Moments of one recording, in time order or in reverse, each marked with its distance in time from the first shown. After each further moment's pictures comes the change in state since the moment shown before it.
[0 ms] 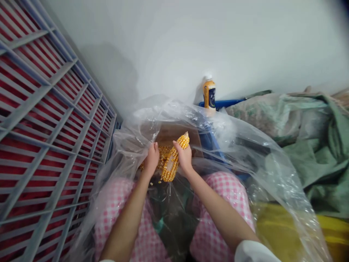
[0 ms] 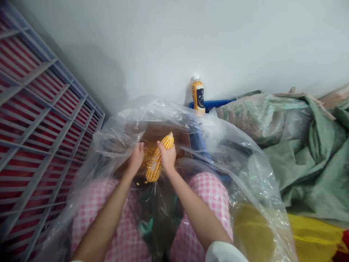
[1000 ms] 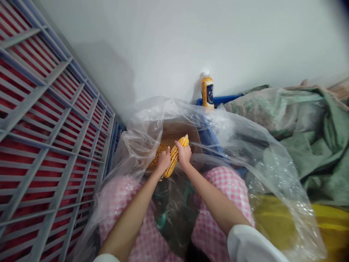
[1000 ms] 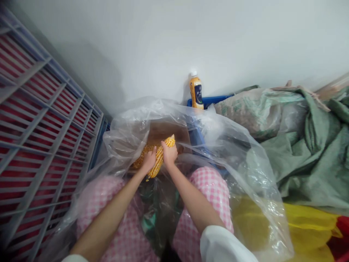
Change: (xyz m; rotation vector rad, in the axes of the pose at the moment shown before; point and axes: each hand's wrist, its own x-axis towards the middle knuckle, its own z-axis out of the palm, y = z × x) left_hand -0.016 0.002 0.038 0.064 -0.309 -0.164; right_hand 0.011 0.016 0.002 -0.256 0.151 0.197
